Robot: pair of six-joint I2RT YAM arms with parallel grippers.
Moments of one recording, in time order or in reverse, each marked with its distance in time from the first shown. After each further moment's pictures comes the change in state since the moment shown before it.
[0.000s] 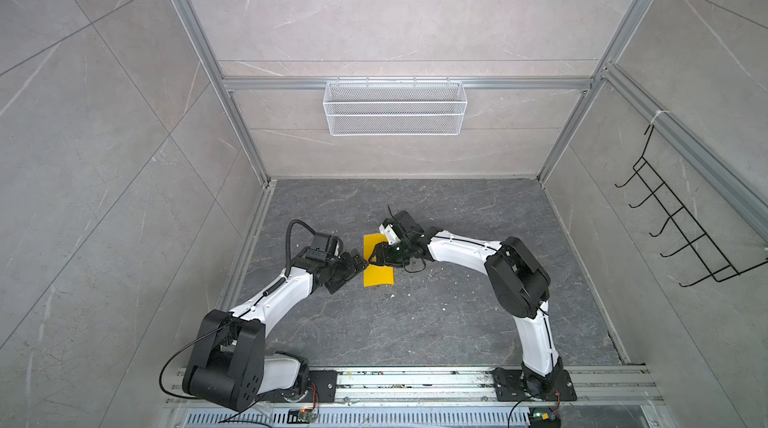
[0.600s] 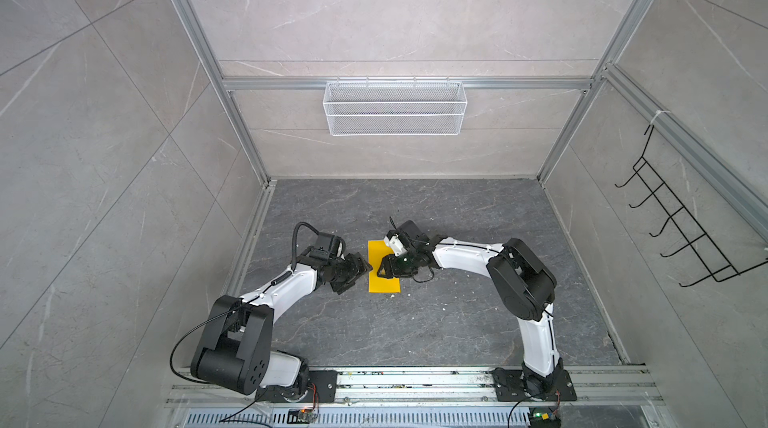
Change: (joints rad) left arm 0.000 0.080 -0.001 0.037 0.122 -0.003; right arm -0.009 -0.076 -0.188 0.029 -0.040 -0.114
